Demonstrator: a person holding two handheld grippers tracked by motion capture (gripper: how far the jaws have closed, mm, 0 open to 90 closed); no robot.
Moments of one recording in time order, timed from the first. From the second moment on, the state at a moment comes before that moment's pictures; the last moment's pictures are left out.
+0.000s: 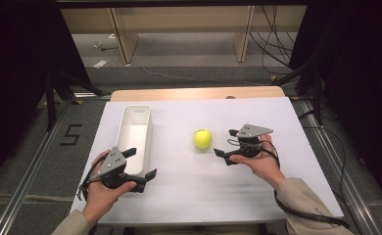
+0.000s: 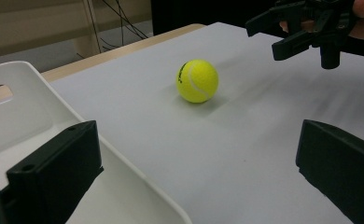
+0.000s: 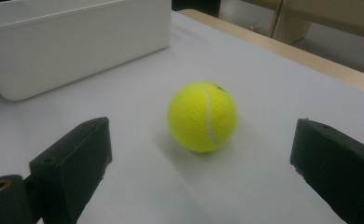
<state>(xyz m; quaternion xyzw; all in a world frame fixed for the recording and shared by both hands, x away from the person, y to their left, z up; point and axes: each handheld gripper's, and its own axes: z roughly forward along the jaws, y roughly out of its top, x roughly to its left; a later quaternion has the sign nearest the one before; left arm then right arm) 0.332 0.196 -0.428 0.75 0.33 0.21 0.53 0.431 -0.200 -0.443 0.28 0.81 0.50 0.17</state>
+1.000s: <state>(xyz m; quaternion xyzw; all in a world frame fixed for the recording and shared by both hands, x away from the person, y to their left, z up) 0.332 0.196 -0.428 0.75 0.33 0.21 0.53 0.446 -0.181 -0.450 0.27 0.81 0.49 0.16</state>
